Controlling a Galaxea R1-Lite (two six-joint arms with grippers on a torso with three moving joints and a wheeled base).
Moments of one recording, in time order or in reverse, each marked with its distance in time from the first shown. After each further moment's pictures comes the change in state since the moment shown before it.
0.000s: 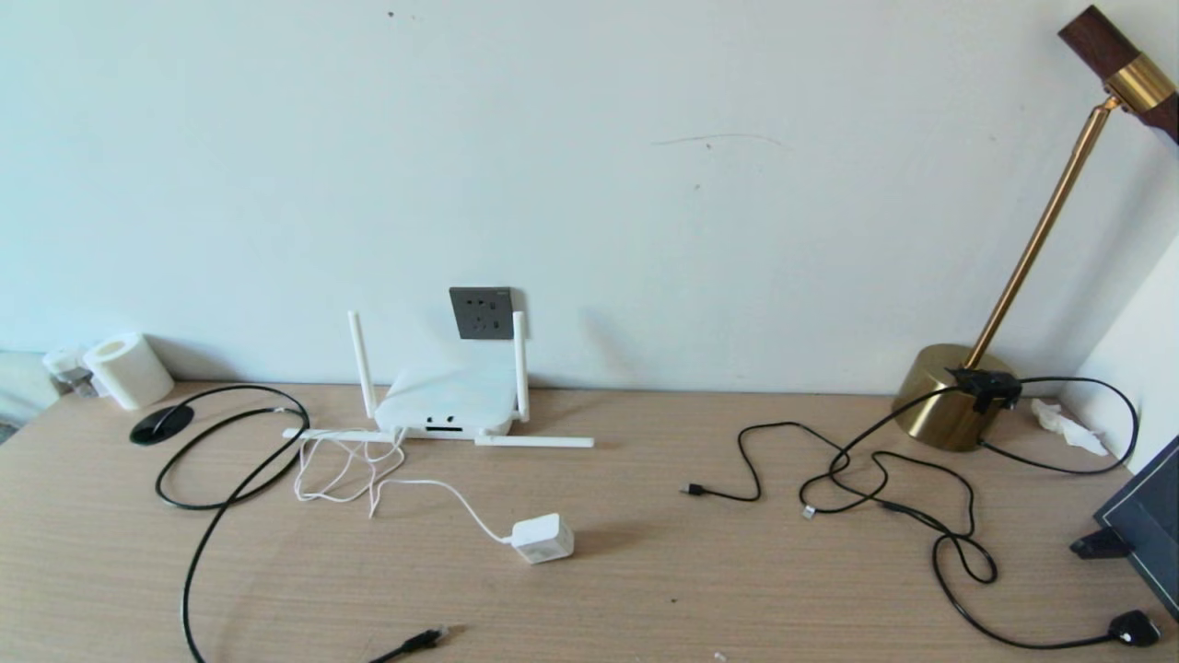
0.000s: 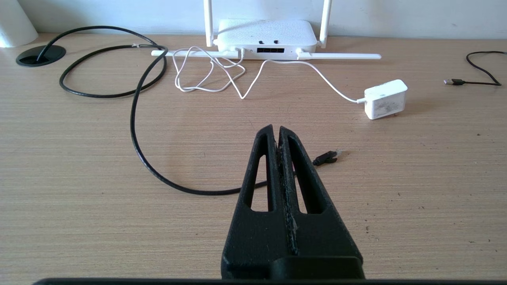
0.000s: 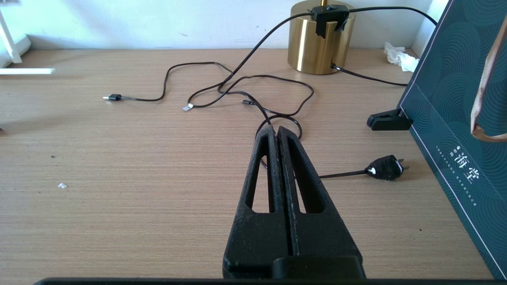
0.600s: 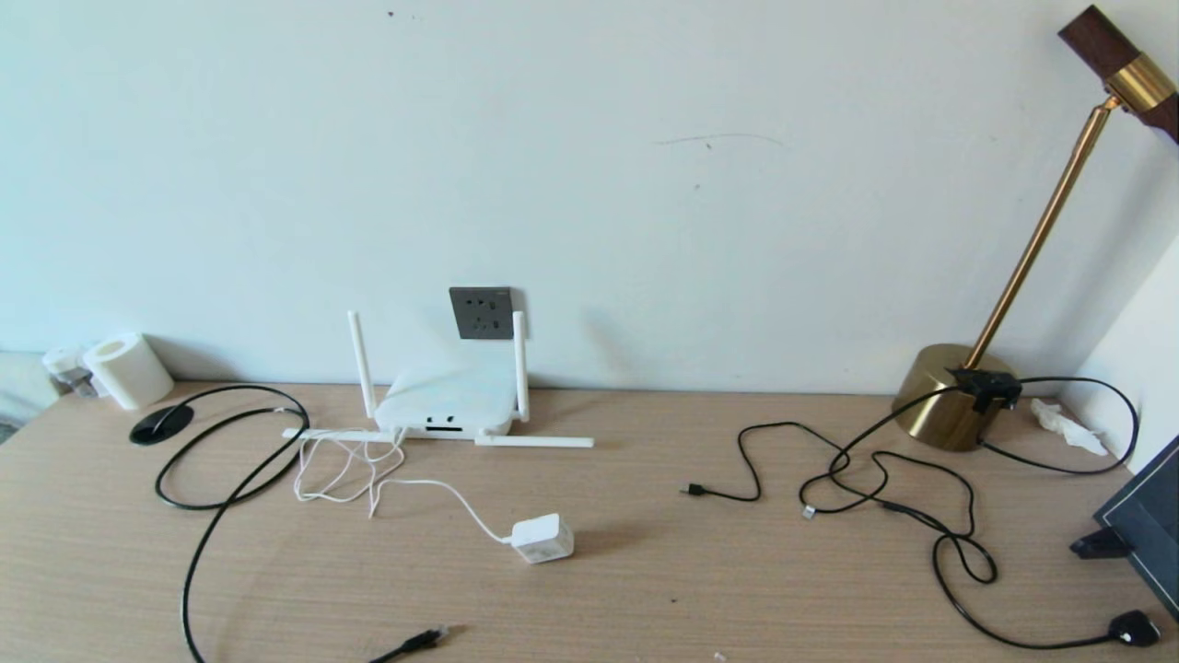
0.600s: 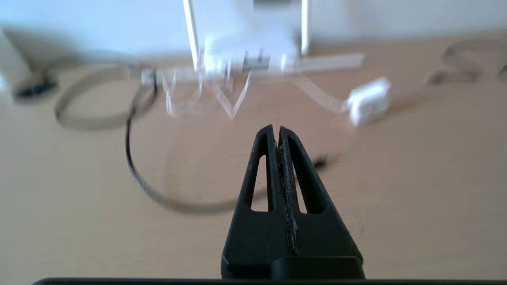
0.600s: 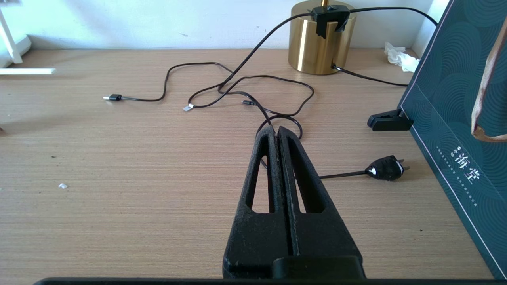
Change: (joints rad) left arm 0.000 0.010 -0.084 0.008 -0.072 0.065; right arm 0.000 0.000 0.000 0.000 0.001 0.000
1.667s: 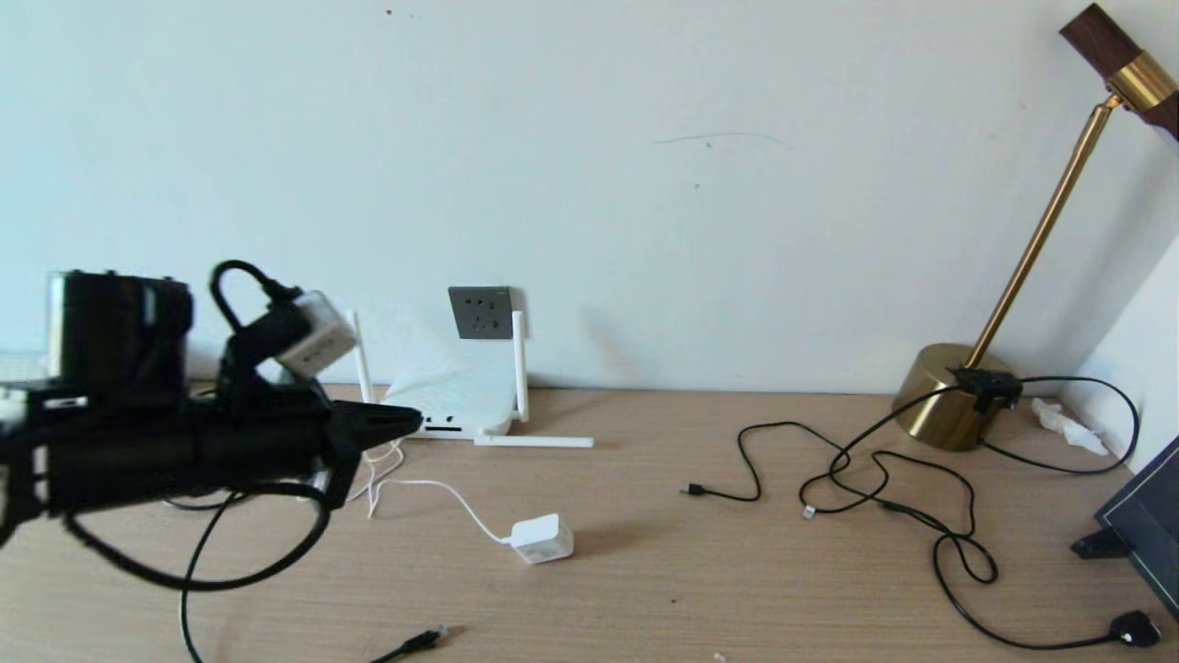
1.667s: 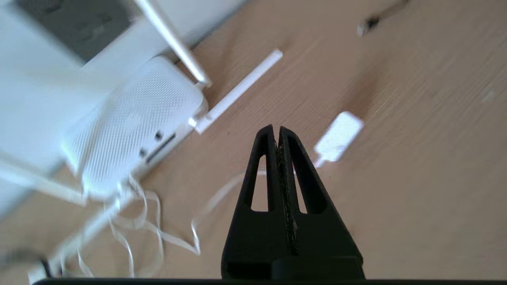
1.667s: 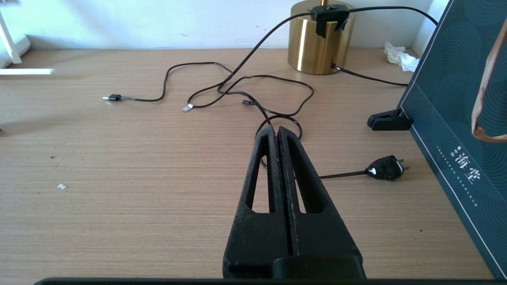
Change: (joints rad) left arm -0.168 1.515 -0.734 -0.228 -0.366 0.540; right arm 0.000 0.000 0.000 0.000 -0.001 0.001
